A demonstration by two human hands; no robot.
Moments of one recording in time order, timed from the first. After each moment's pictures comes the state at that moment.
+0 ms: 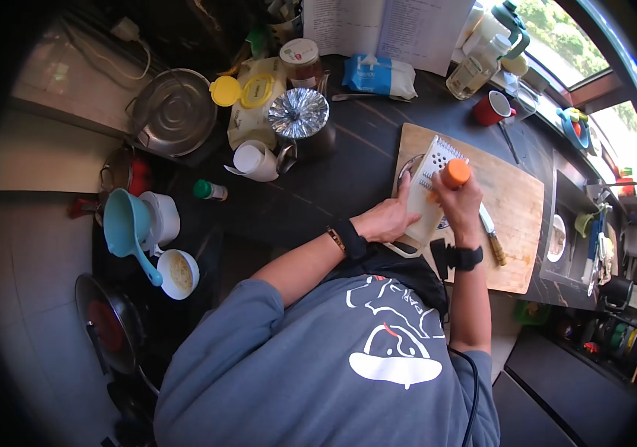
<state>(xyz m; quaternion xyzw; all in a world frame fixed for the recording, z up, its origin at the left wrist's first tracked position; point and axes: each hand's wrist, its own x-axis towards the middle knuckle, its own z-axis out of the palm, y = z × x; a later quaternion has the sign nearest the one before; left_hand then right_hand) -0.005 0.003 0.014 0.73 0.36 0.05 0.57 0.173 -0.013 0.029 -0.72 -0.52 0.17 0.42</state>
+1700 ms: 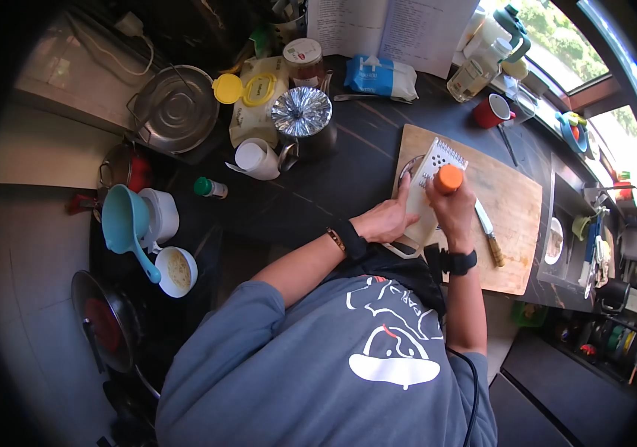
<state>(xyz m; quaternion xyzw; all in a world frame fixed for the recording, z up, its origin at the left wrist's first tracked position) -0.006 0.000 0.006 0.75 0.35 0.06 0.56 0.157 -0.022 0.034 -0.71 -0.55 0.16 0.42</state>
